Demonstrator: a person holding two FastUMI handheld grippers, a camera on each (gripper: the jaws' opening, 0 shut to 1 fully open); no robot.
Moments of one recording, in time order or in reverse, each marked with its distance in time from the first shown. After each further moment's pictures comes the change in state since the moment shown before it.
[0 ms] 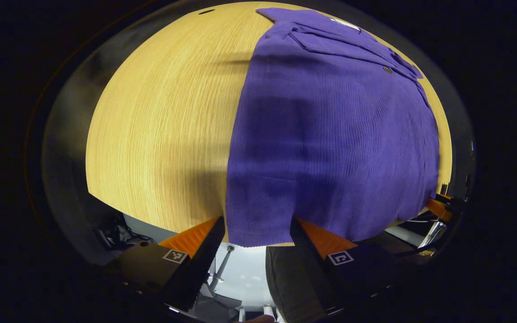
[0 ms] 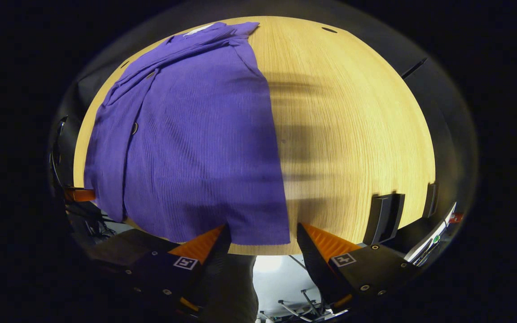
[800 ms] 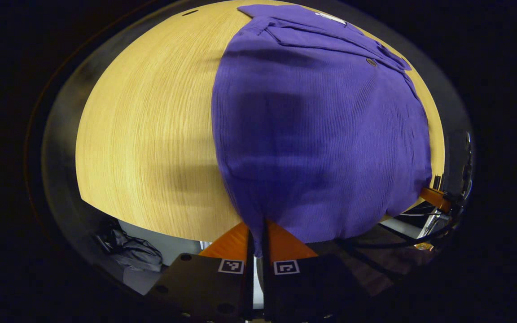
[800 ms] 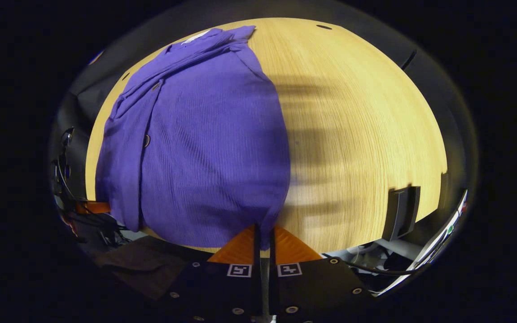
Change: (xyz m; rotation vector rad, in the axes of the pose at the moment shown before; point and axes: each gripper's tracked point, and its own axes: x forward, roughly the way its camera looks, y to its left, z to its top) left arm -0.004 -0.031 0.022 0.080 0.025 -0.059; right arm -0.004 0.023 0.003 0.102 -0.021 0.109
